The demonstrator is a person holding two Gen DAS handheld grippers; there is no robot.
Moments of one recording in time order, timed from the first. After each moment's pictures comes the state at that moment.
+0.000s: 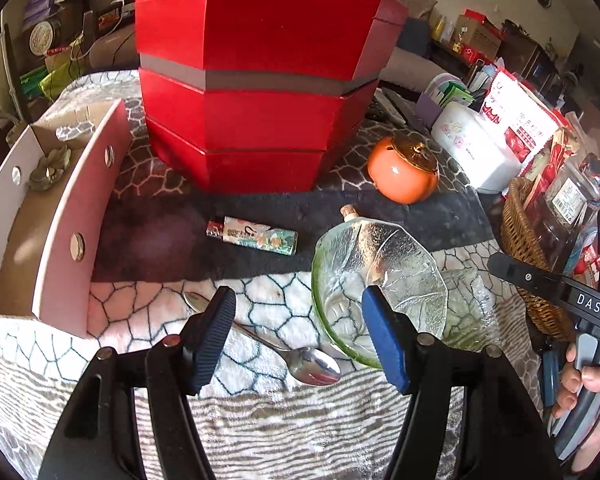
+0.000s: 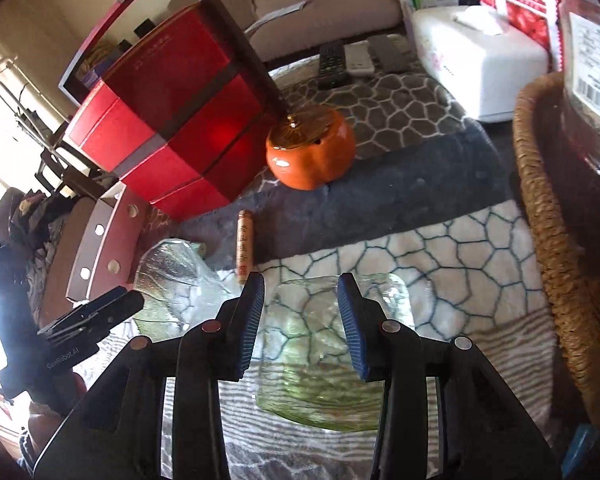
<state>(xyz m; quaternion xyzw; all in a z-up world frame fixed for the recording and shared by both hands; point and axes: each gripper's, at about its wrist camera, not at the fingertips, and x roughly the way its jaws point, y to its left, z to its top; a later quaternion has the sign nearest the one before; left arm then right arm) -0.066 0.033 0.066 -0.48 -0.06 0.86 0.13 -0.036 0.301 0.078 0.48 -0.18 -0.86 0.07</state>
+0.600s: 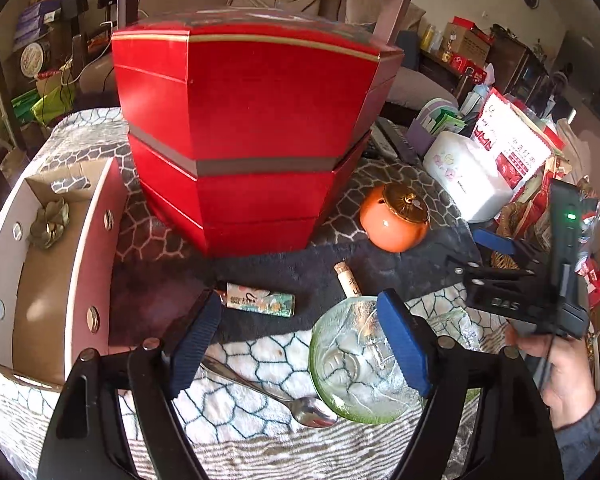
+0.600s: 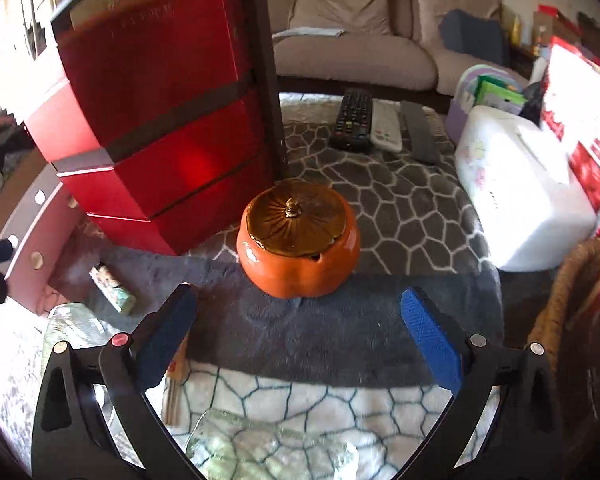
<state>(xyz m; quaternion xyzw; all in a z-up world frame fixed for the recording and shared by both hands) -0.097 0.036 0.115 -0.45 -0.04 0.88 0.15 -0.148 0.255 0.070 0.45 0.01 -0.89 0.07</state>
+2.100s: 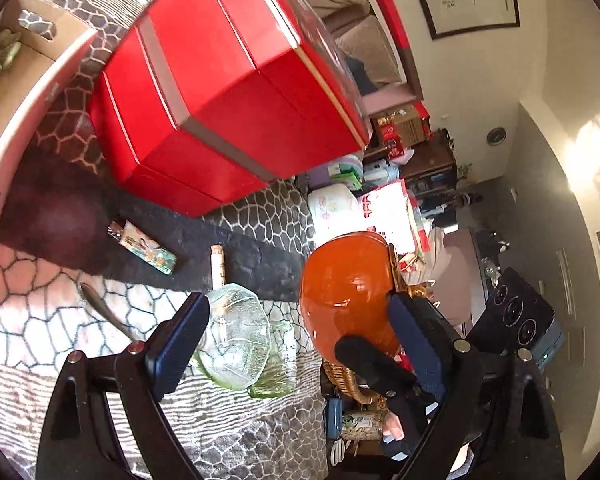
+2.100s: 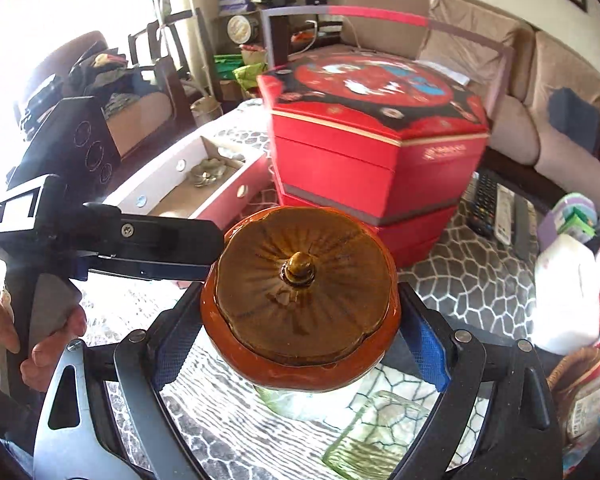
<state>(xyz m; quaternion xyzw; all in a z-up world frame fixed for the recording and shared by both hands) -0.098 -0.045 0.114 -0.46 -0.40 0.74 0.29 -0.086 0.120 0.189 0.42 0.09 -0.87 0.25</state>
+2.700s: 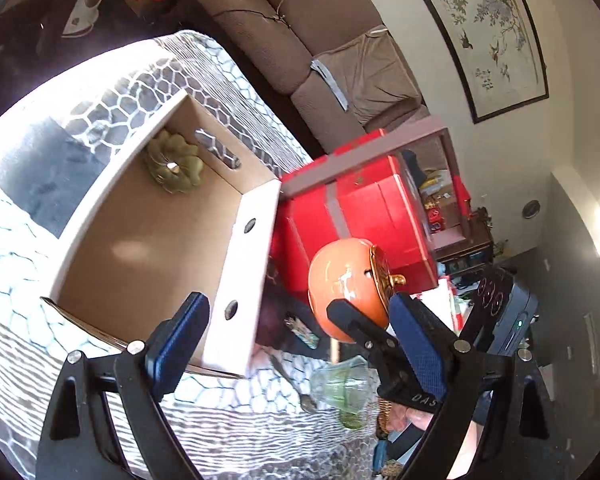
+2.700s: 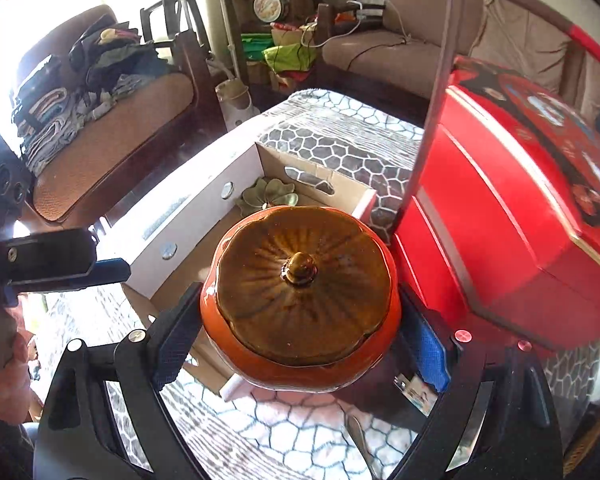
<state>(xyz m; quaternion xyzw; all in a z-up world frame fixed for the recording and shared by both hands) -0.081 -0.249 0.111 -0.41 -0.42 0.80 0.15 -0.162 -0.080 0.137 0.46 0.10 -0.84 0.27</state>
